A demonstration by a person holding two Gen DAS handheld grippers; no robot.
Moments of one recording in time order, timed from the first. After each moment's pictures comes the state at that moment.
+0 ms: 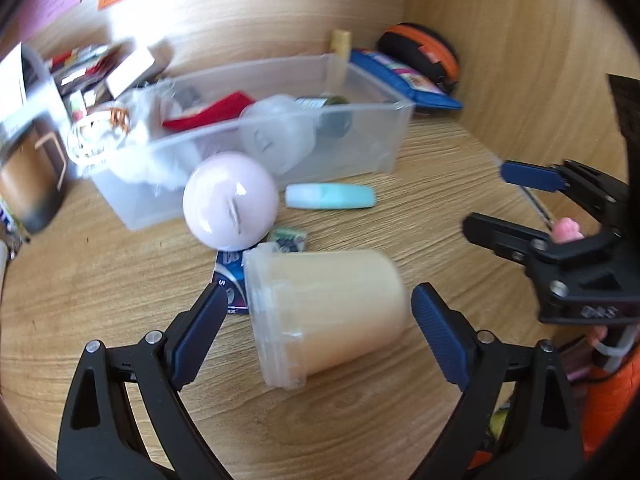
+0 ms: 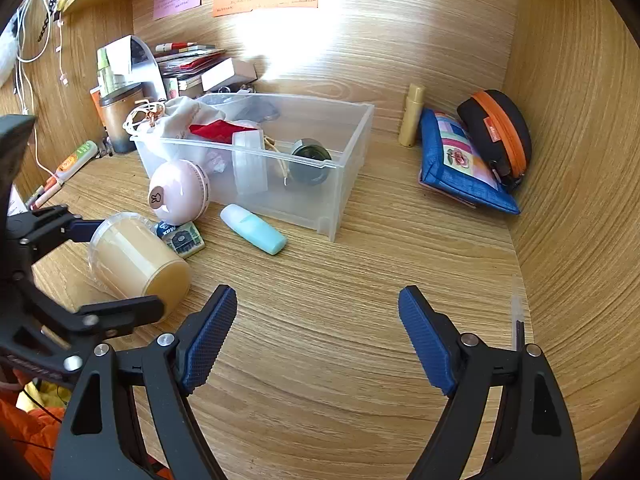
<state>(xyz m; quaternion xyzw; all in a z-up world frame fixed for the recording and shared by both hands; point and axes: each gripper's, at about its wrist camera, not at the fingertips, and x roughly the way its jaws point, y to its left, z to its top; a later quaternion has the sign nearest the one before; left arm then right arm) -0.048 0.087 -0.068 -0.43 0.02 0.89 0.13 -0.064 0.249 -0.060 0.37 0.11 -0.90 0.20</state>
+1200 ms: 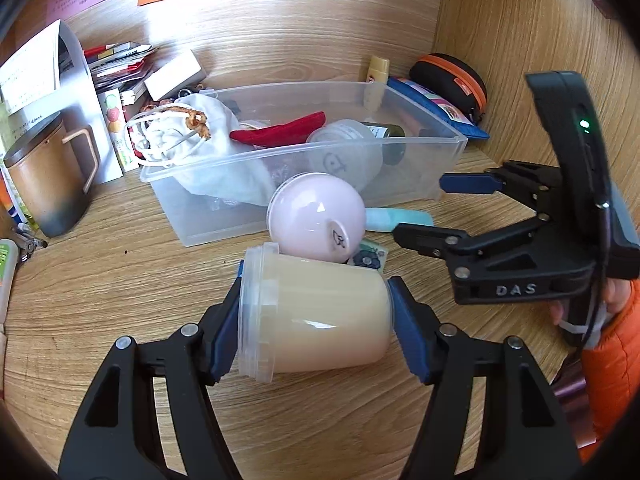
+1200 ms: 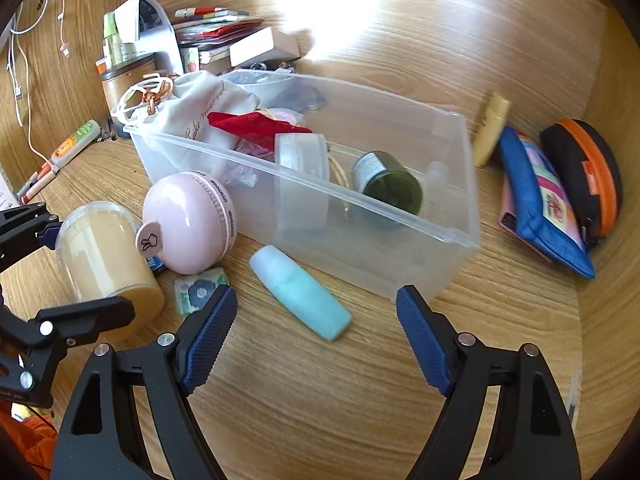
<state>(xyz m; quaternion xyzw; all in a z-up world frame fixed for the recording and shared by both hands) -0.059 0.029 -0.063 -0.39 0.01 0.91 0.13 -0.128 0.171 -0.084 0.39 0.15 -0.87 0.24</state>
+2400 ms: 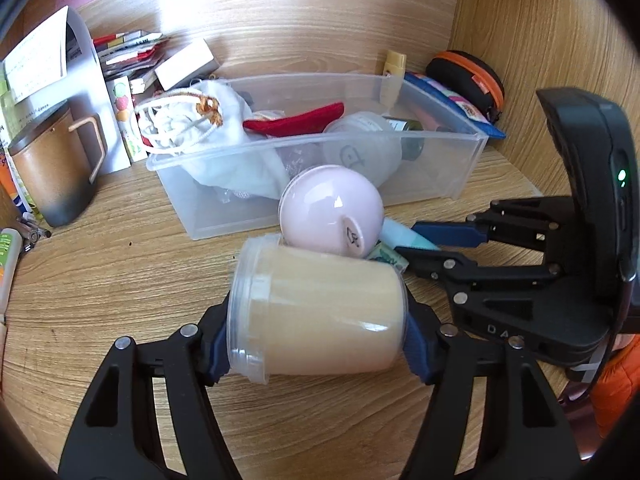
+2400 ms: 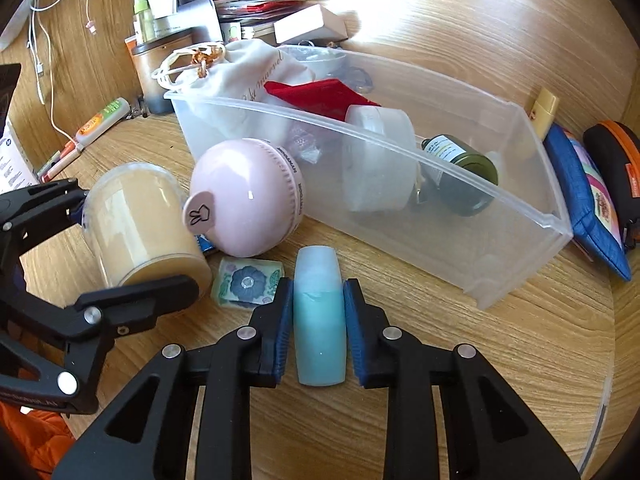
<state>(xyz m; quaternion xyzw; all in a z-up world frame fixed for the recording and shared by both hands) -0.061 0.029 -0.069 -0.39 0.00 0.91 0.11 -0.114 0.150 -0.098 0.41 0.15 -0.85 0.28</state>
